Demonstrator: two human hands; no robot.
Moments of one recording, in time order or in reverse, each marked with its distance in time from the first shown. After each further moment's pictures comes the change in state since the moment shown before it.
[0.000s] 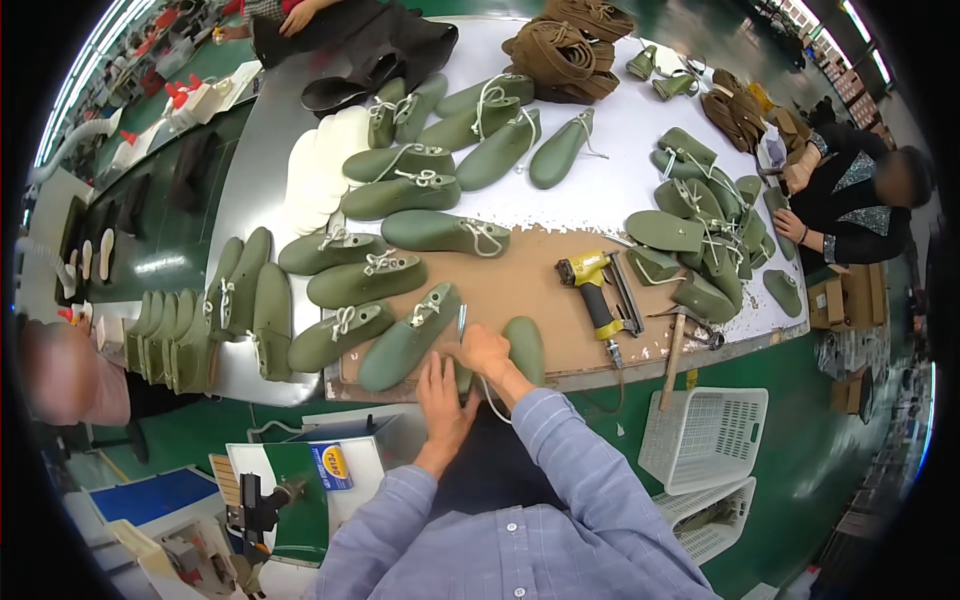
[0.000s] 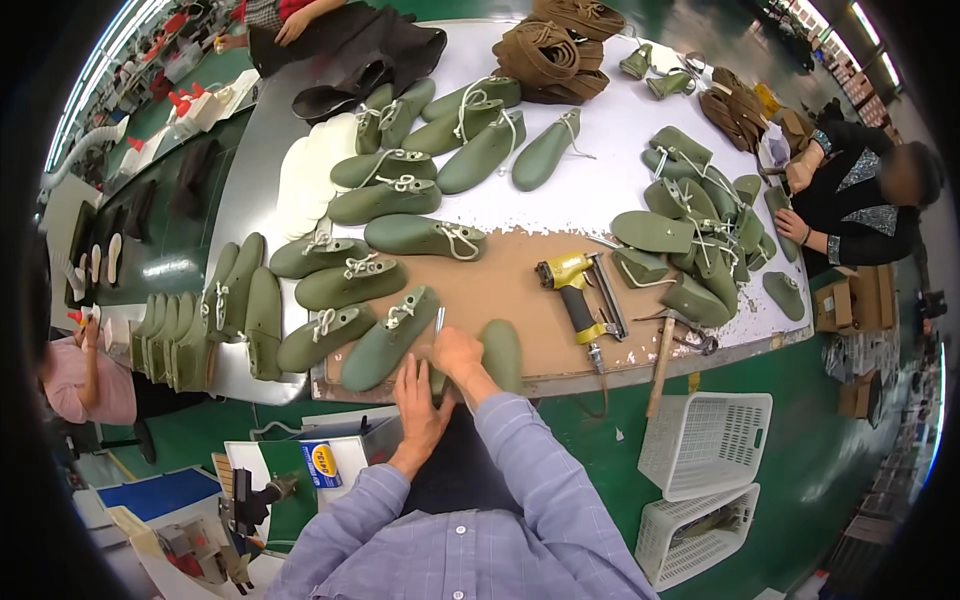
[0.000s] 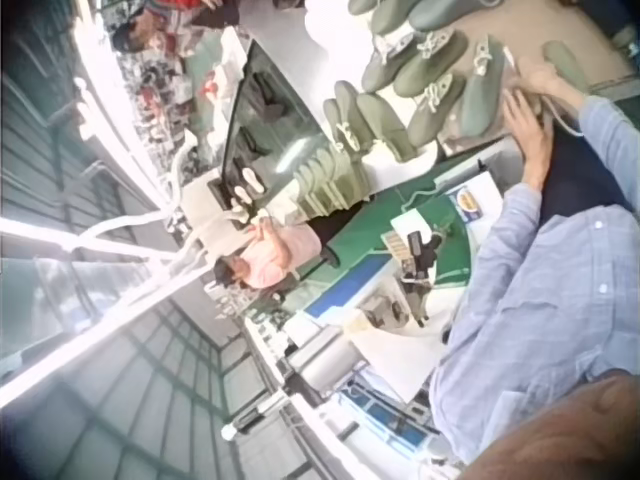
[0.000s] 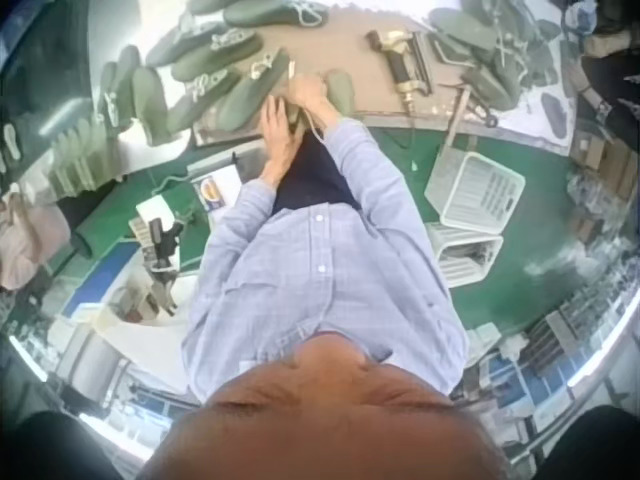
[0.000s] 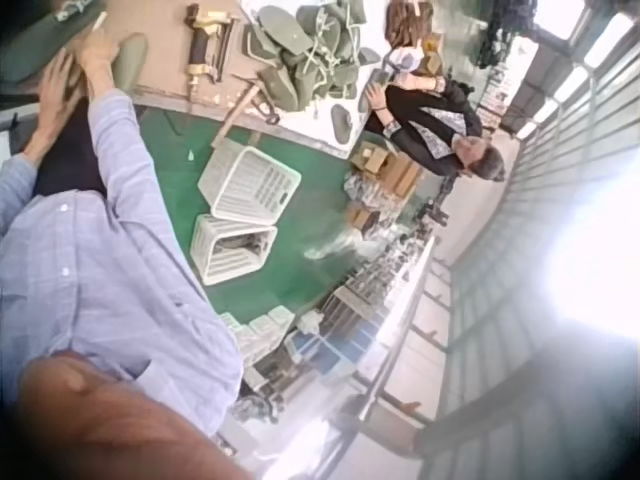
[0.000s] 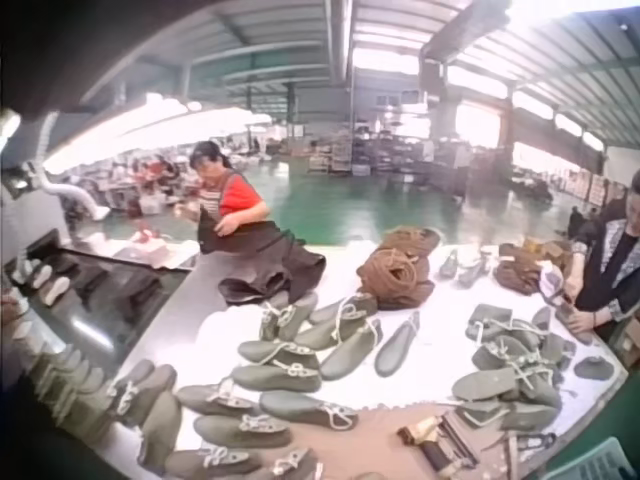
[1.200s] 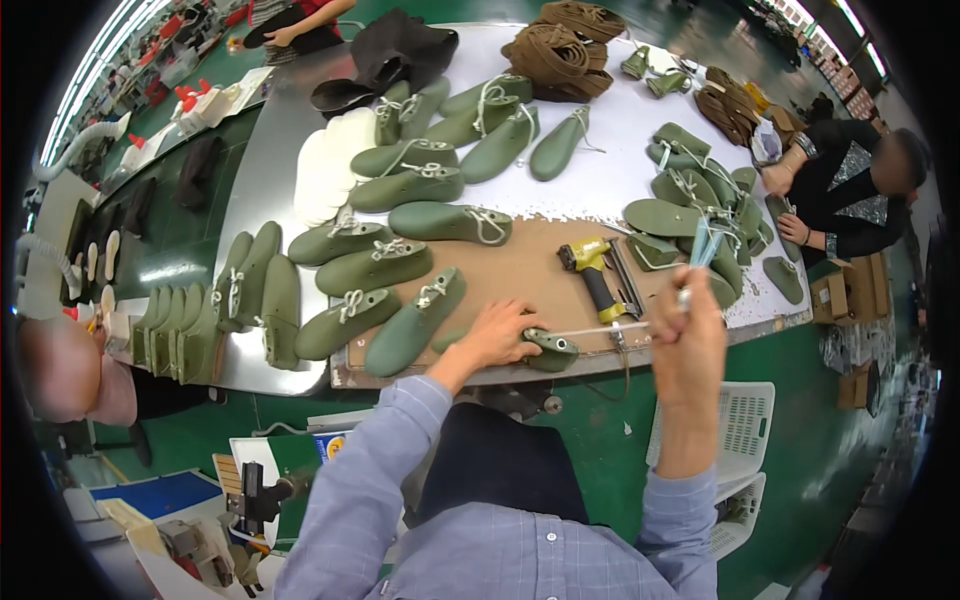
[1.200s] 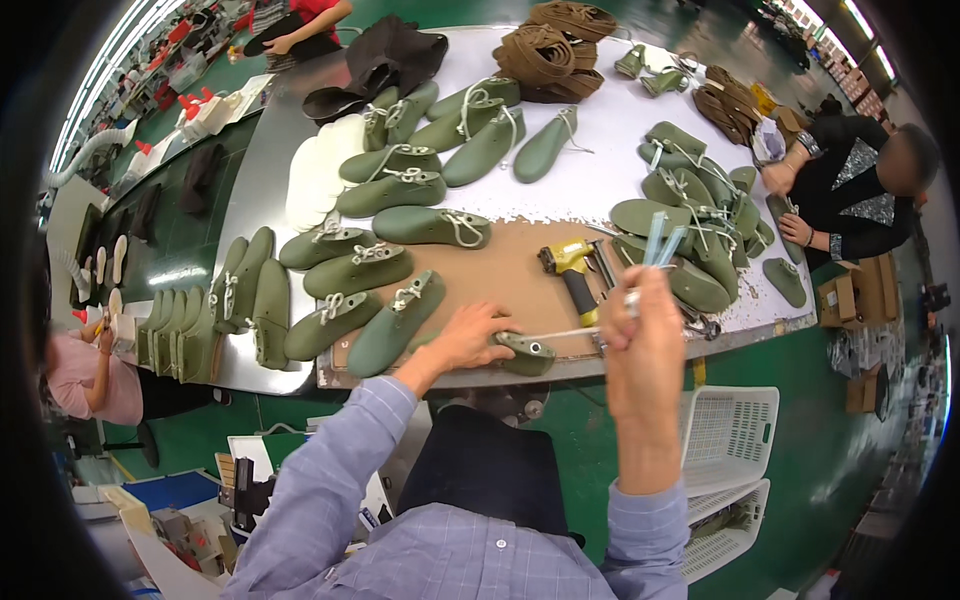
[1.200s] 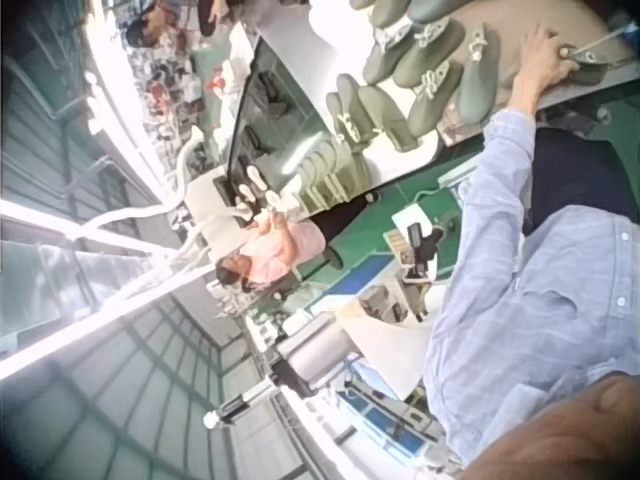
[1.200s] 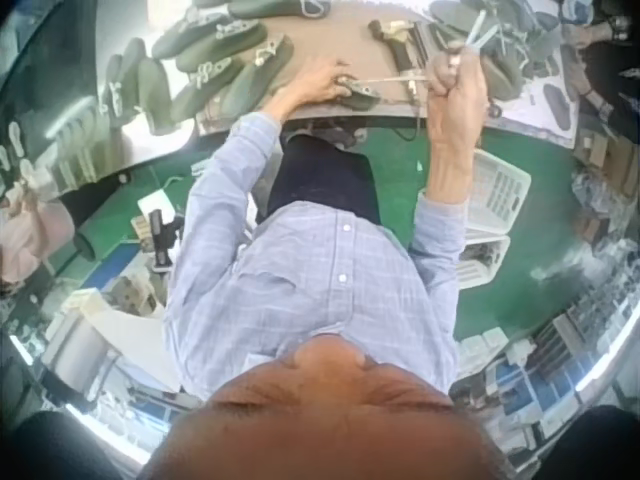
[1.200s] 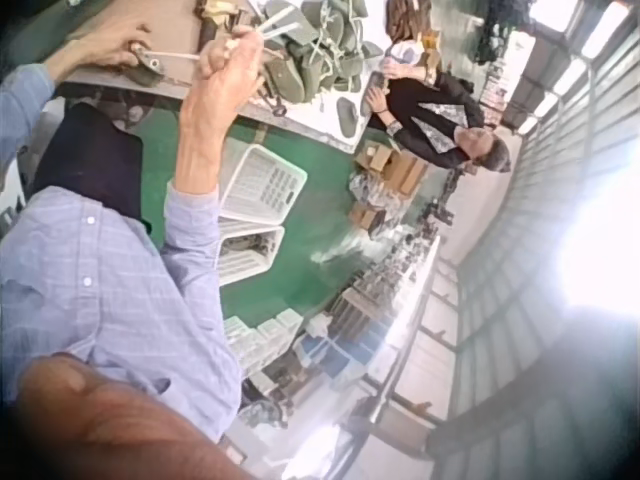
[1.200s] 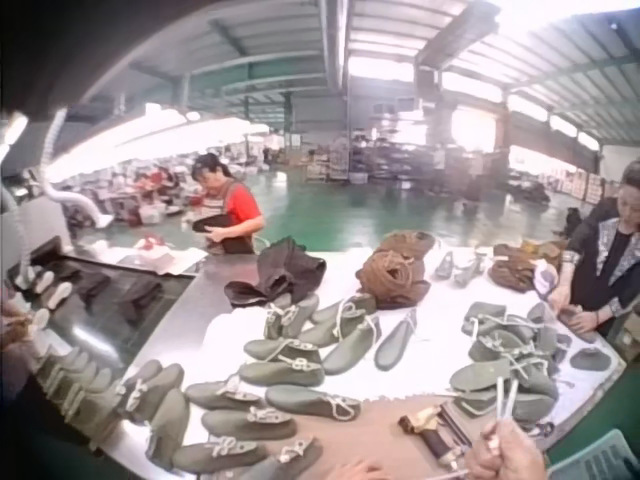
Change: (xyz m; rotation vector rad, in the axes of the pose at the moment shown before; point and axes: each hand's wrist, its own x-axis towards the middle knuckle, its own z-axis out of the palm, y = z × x) left_hand 0.131 0.059 -0.013 -0.216 -0.656 0.505; right_hand -0.221 0.038 -0.198 1.634 0.582 -0.387
